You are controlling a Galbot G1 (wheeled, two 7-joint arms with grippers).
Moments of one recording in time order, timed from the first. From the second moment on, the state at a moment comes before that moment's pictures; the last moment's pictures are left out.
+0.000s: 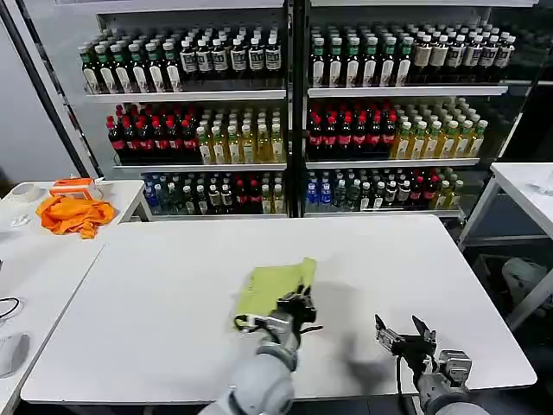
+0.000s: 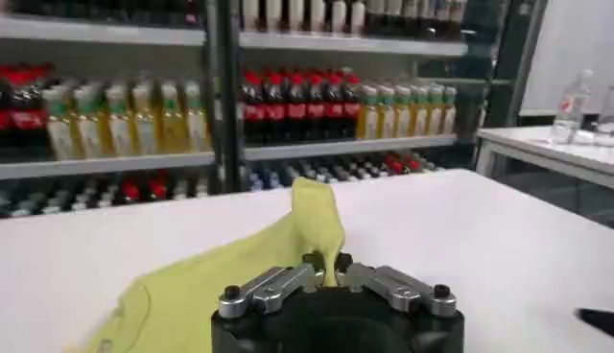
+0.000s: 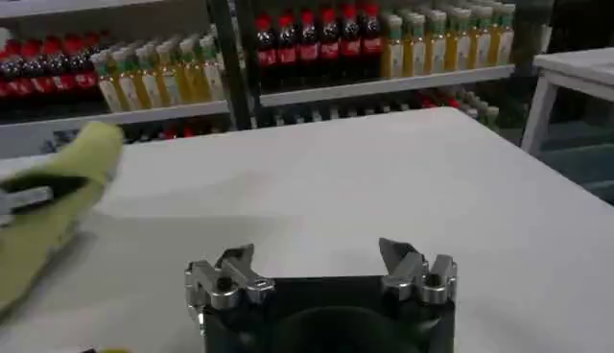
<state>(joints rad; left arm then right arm) 1.02 -1.44 0.17 -1.84 -0.30 0.51 -0.42 -1.54 1.20 0.56 2.17 0.52 -0.50 0.22</state>
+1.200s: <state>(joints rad) 1.15 -1.44 -0.11 -1.94 -0.51 0.19 -0.40 -1.22 1.27 0.31 1.95 0.68 -0.53 0.41</state>
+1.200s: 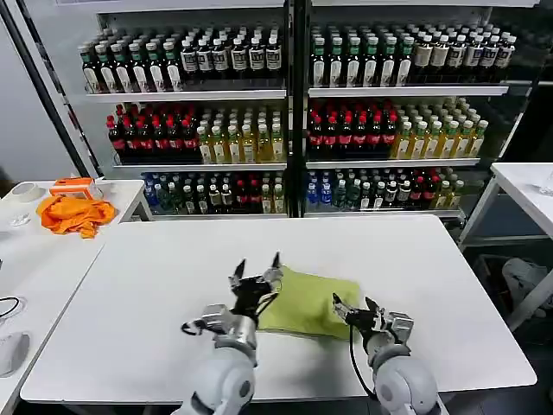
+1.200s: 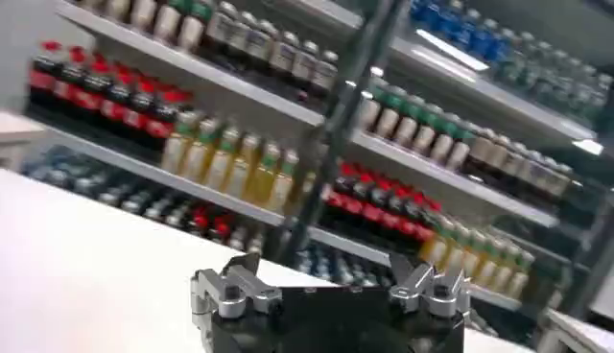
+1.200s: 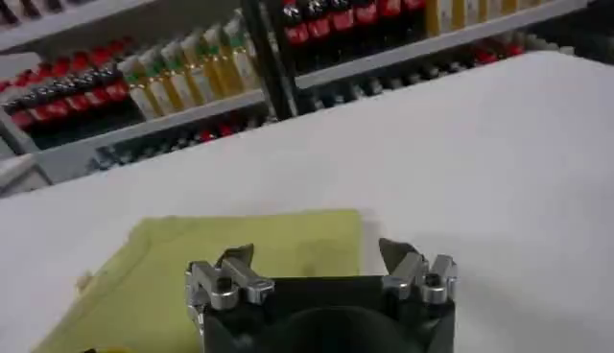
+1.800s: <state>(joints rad) 1.29 -1.42 -0.21 -2.04 -0.53 0.17 -0.40 -1.10 1.30 0.27 1.83 0.73 -0.52 0.51</state>
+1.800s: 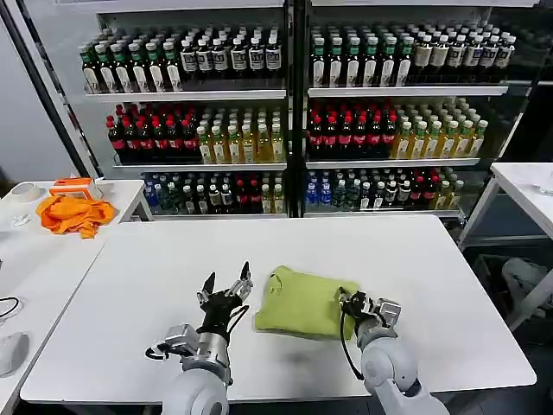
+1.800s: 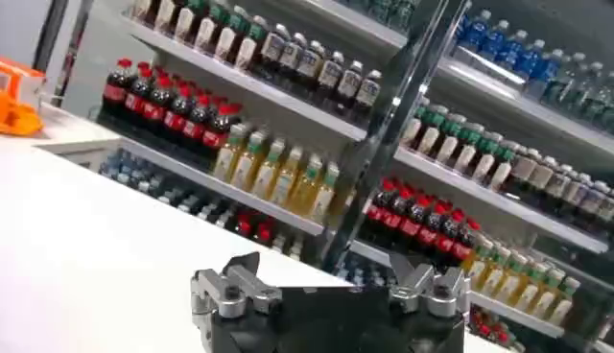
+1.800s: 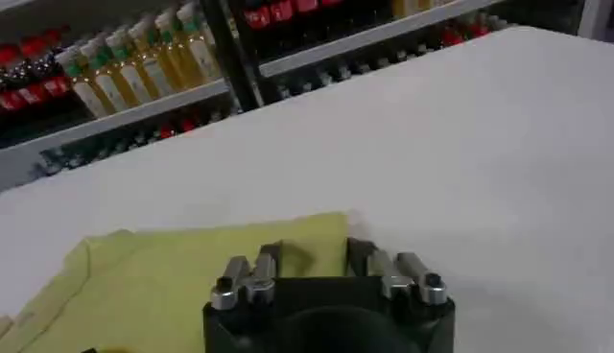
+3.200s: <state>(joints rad) 1.39 -1.34 -0.22 -2.10 -0.30 0.18 -0.30 -1.30 1.25 0.42 1.98 0.33 -0.28 0.23</state>
